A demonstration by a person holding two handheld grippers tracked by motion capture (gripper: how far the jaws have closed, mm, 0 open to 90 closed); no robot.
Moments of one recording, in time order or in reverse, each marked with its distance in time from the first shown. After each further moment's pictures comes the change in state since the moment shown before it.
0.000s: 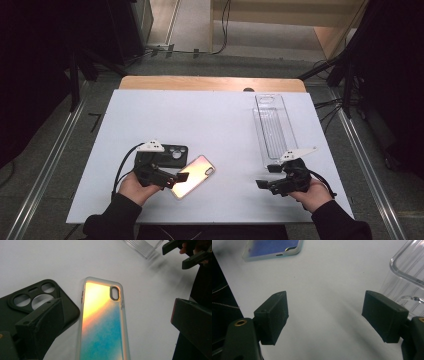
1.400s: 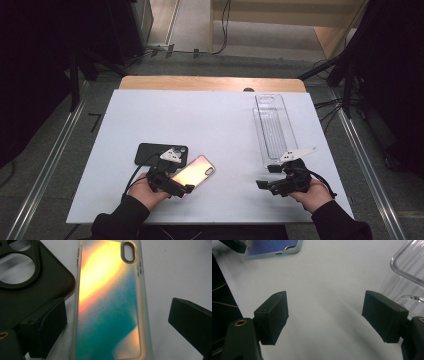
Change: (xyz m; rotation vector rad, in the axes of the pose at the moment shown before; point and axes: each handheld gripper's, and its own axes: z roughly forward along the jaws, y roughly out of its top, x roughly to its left) left arm -0.002 -0.020 0.041 0.256 0.090 0.061; right arm 0.001 0.000 0.000 0.002 -0.008 -0.005
